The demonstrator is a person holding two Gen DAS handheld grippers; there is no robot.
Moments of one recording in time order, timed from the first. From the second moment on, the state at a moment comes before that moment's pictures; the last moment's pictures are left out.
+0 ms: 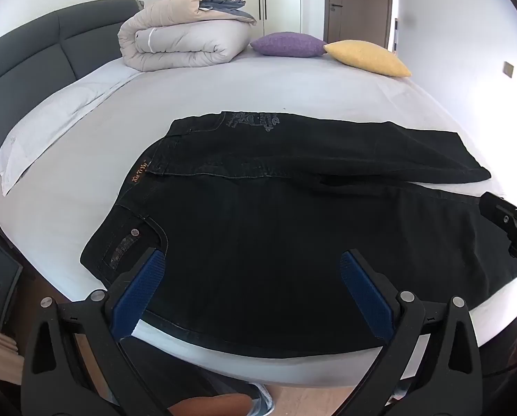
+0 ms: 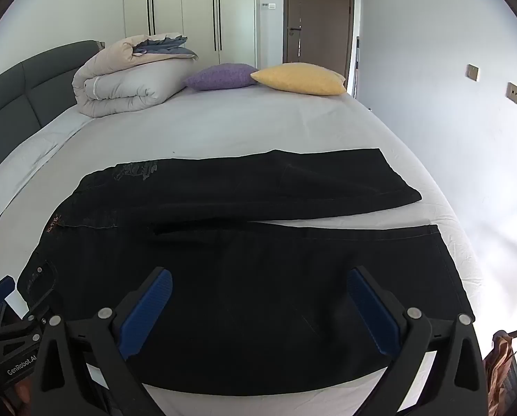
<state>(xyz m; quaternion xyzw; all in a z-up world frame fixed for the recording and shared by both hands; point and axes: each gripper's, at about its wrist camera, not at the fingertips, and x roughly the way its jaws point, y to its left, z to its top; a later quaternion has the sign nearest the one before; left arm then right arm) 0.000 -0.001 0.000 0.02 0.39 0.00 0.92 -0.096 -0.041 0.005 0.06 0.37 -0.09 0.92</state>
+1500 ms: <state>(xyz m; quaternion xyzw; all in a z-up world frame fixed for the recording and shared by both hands) -0.002 0.006 -0.004 0.01 0.40 0.01 0.92 -0.098 -0.029 -0.006 0.04 0.38 -0.08 0.92</state>
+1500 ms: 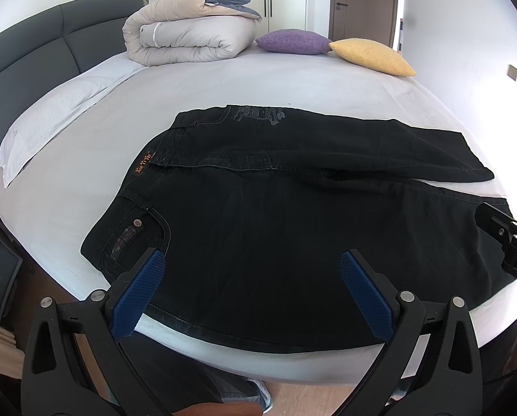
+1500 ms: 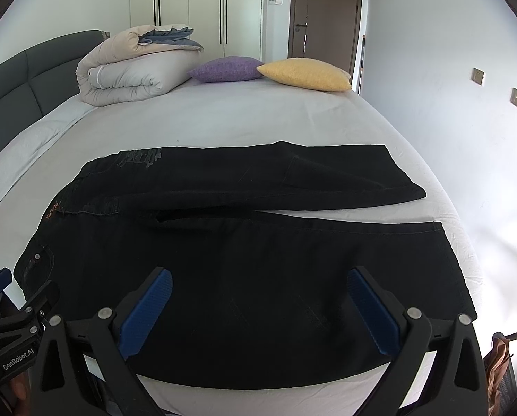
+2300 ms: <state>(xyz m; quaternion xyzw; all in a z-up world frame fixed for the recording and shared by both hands) -0.001 0.010 -0.009 0.01 0.40 0.01 0.92 -0.099 -0.023 -0.011 0.04 0.38 -0.08 0.92</state>
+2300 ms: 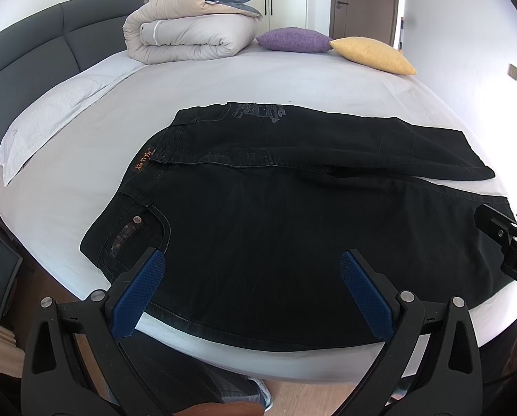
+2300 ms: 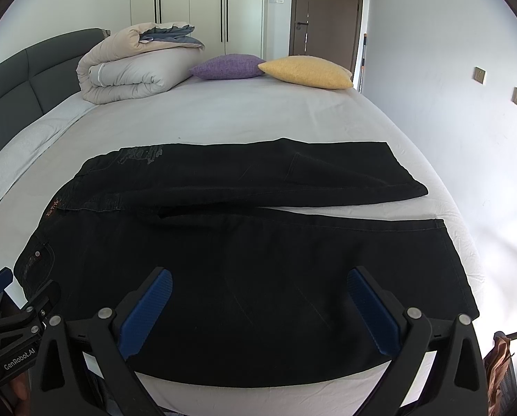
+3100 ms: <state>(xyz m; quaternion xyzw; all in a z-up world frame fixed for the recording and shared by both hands) 0.006 0.014 -0.022 0.01 0.41 0.02 0.91 -0.093 -0.018 -0.018 0.03 0.40 -0.08 0.91</state>
